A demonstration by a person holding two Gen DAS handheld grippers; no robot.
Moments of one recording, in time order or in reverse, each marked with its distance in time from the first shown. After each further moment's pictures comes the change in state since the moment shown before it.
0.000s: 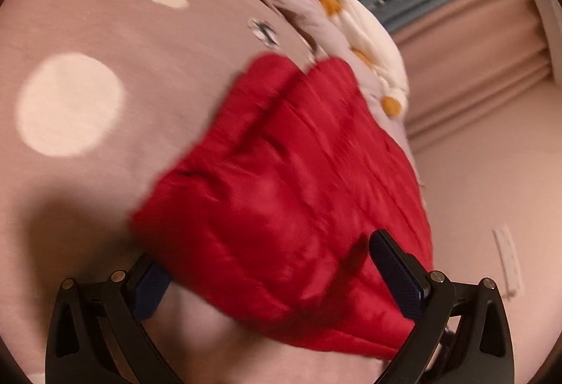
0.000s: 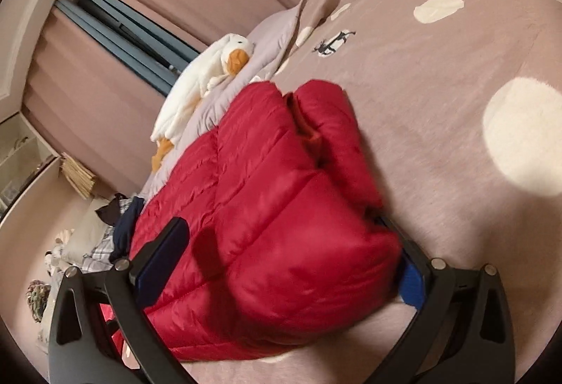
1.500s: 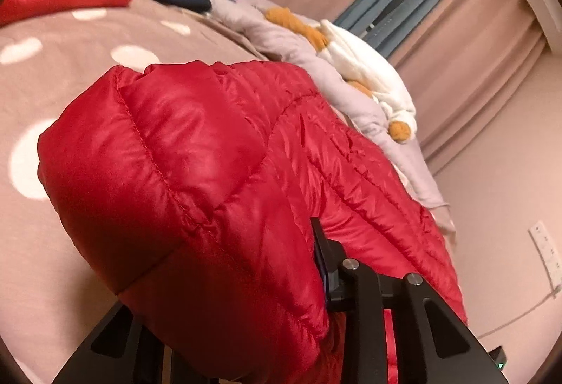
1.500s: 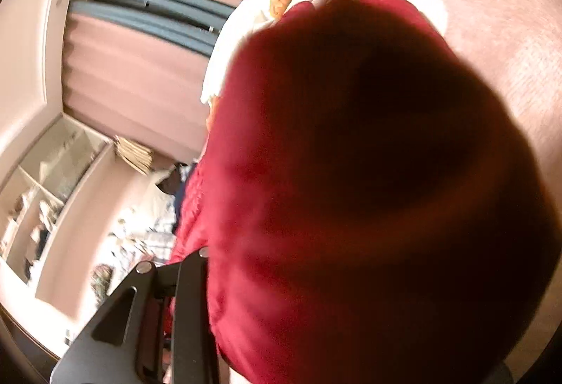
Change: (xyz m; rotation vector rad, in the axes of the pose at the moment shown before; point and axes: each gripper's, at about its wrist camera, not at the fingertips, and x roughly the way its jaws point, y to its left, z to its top) left arm 0.012 -0.065 -0.010 0.139 -0.244 0.161; right arm 0.064 0.082 -0.032 0.084 0.224 0.279
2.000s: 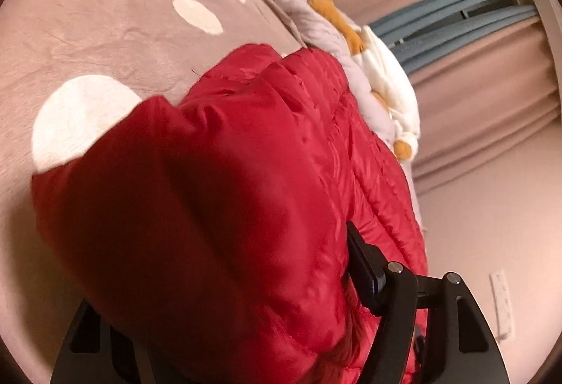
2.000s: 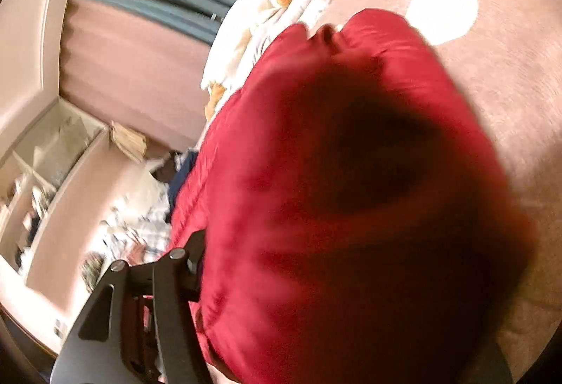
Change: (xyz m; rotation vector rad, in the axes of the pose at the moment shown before) left arm 0.017 0.073 0.022 -0.265 0.141 -0.112; right arm 0.018 0.024 0.008 0.011 0.003 0.002
